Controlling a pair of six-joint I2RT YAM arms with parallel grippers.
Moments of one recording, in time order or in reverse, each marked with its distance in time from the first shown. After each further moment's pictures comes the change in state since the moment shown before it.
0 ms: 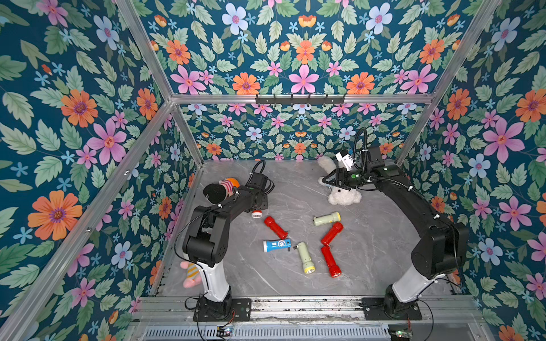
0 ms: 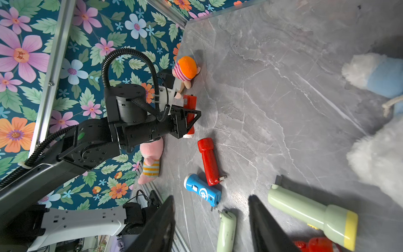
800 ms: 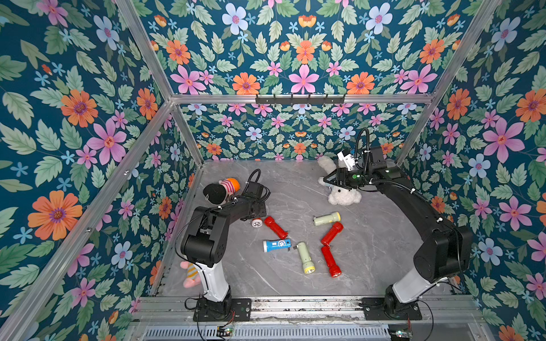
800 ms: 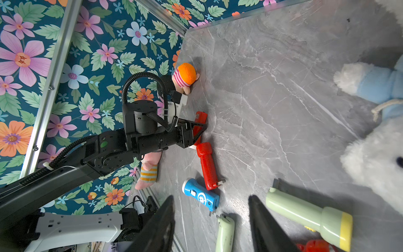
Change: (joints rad) left arm 0.027 -0.020 -0.162 0.163 0.096 -0.066; right arm 0.000 -0.035 -0.026 0.045 0.018 0.014
